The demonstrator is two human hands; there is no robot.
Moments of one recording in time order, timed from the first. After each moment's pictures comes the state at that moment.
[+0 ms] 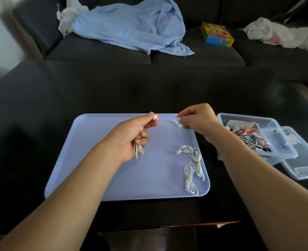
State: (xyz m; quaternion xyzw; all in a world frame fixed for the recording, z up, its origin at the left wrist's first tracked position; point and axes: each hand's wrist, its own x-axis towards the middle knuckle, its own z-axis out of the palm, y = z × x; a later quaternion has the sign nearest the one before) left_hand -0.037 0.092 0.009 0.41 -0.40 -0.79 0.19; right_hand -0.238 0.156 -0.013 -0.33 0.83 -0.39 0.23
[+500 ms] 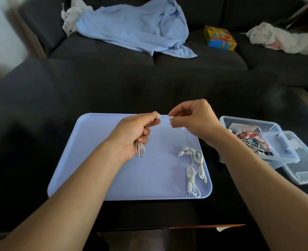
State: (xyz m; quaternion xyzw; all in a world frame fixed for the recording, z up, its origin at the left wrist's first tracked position) left_hand -0.035 0.089 0.011 0.42 -0.45 -0.76 0.22; right_hand -0.204 0.166 0.017 -0.47 0.76 -0.40 0.21
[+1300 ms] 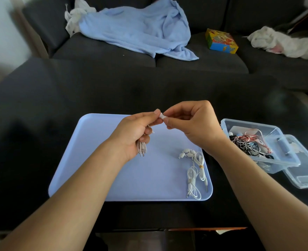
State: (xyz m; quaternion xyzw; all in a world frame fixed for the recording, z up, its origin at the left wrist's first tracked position) left_hand -0.033 0.088 0.012 0.38 -0.46 -0.76 0.24; right_hand -0.176 0.180 0.034 -0.53 0.67 -0.48 0.21
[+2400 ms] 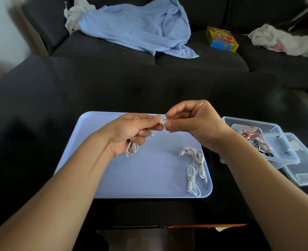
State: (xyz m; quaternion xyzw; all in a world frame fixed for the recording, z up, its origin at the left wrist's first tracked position) left_hand -0.014 0.082 0.026 0.32 -0.53 -0.78 0.12; right_hand -0.184 0.187 0.040 -0.46 0.57 -0.53 0.42
